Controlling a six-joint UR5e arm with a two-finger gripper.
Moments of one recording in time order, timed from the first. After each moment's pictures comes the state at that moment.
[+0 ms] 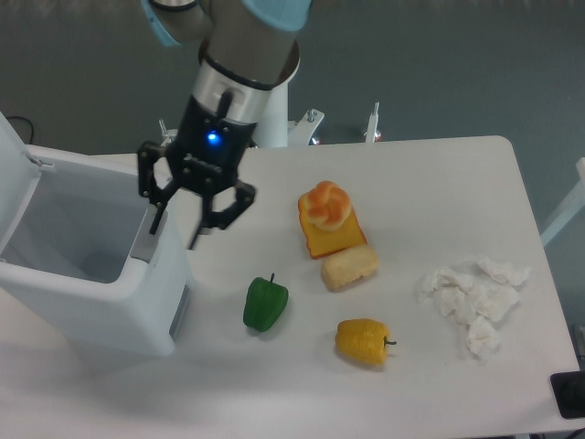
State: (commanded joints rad) arm 2.47 -1.66 -1.57 -1.08 1.06 0.64
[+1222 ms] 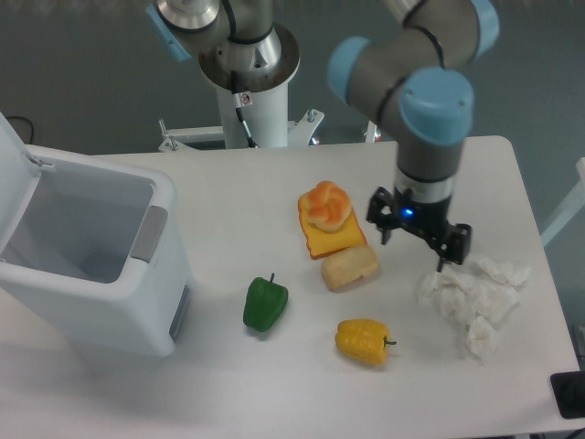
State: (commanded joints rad) arm 2.71 -1.99 -1.49 -1.10 1.57 1.38
